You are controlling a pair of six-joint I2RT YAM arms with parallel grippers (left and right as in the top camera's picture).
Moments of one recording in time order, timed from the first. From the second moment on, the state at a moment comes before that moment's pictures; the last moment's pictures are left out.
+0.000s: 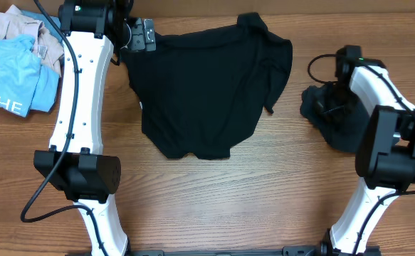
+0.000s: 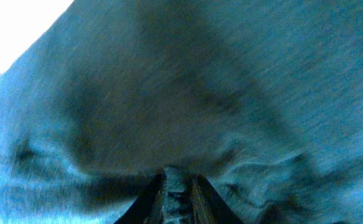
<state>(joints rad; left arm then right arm) -0.11 2.10 2.36 -1.35 -0.09 -0.23 -0.16 2.15 1.56 -0.96 -0.06 0.79</state>
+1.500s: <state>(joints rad) -0.31 1.94 1.92 -1.56 0.07 -0.32 -0.06 2.15 1.64 -0.93 -0.38 0.33</state>
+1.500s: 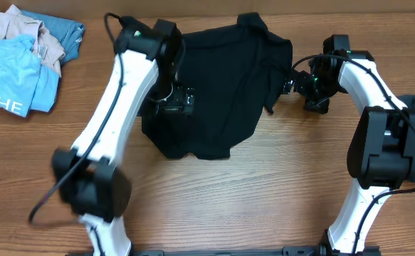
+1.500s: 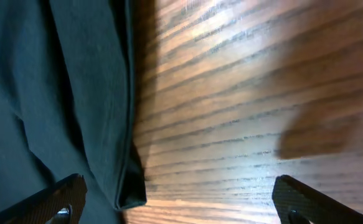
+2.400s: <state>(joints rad) -0.30 1.66 0.85 -0.47 0.14 -0.95 -0.06 2.15 1.64 -0.93 -0.40 0.33</state>
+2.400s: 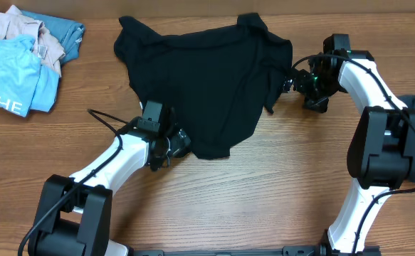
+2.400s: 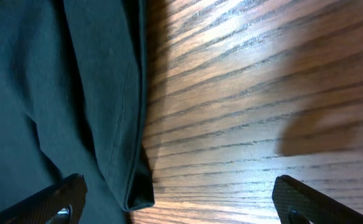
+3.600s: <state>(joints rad) -0.03 1.71 0.89 -0.46 0.16 -0.75 0.11 2.15 1.61 -0.91 -0.25 0.30</state>
